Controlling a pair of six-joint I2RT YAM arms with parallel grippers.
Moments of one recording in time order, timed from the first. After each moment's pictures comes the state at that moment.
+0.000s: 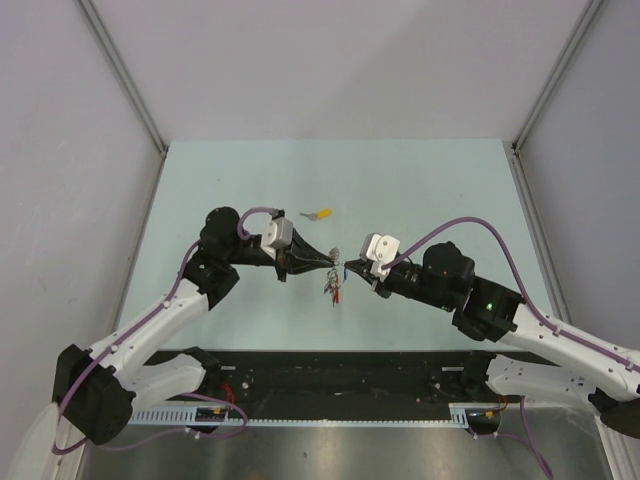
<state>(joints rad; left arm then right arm) -0.55 1.04 0.75 0.29 1.08 0.07 1.05 0.87 0.88 -0.16 -0.06 -0.29</state>
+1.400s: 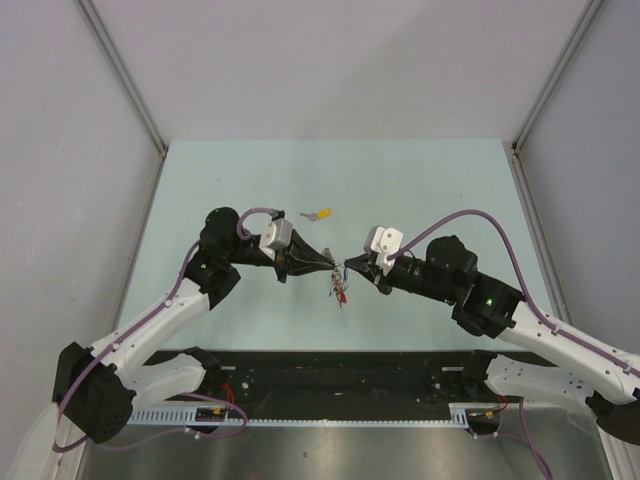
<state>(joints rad) -0.56 1.05 0.75 0.33 1.11 0.04 1.00 0.87 0.88 -0.14 -0.15 -0.25</state>
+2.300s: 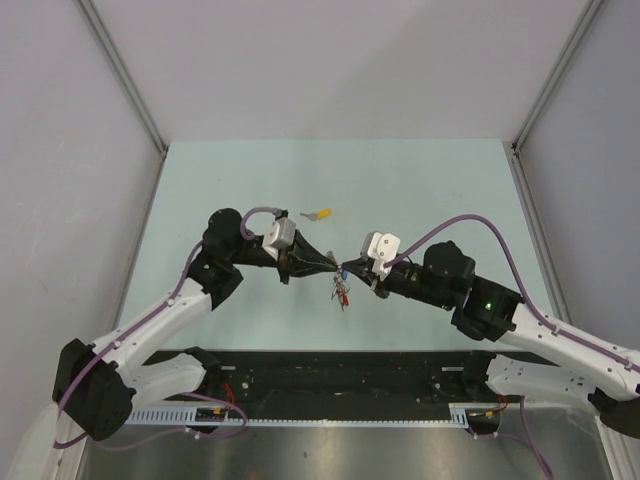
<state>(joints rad) -0.59 1.06 0.75 0.36 1.11 -0.01 1.05 0.87 0.88 -0.13 -0.11 -0.26</state>
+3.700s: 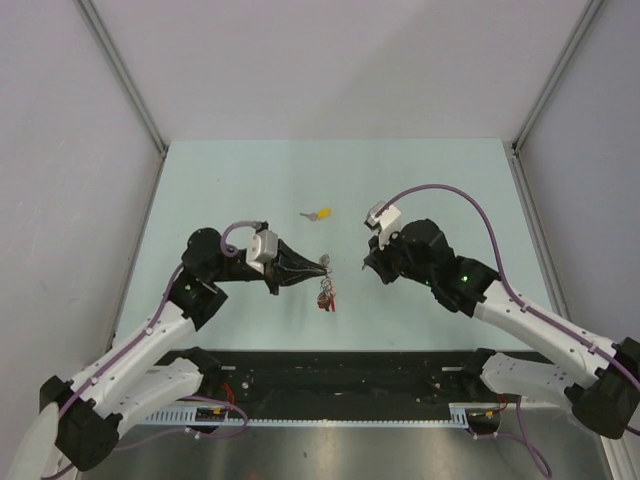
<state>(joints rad) -0.59 0.87 0.67 0.32 0.98 -0.03 0.81 1.03 0.88 -0.31 -0.04 0.03</state>
